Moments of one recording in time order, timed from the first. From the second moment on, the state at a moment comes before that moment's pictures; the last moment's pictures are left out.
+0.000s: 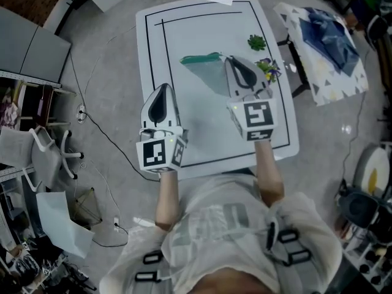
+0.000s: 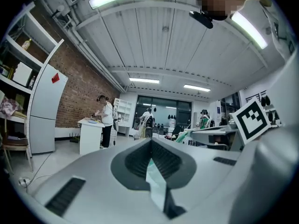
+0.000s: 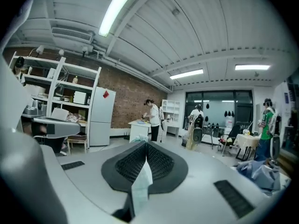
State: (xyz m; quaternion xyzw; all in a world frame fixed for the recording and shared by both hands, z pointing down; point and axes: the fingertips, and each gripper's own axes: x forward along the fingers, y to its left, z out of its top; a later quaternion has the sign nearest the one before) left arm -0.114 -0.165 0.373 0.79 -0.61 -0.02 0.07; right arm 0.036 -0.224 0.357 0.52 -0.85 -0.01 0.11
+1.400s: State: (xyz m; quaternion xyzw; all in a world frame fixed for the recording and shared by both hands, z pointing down) left arm -0.070 -0.155 0.319 0.73 -0.35 -0.40 0.44; right arm -0.025 -0.147 0.327 0.36 -0.93 -0.09 0.08
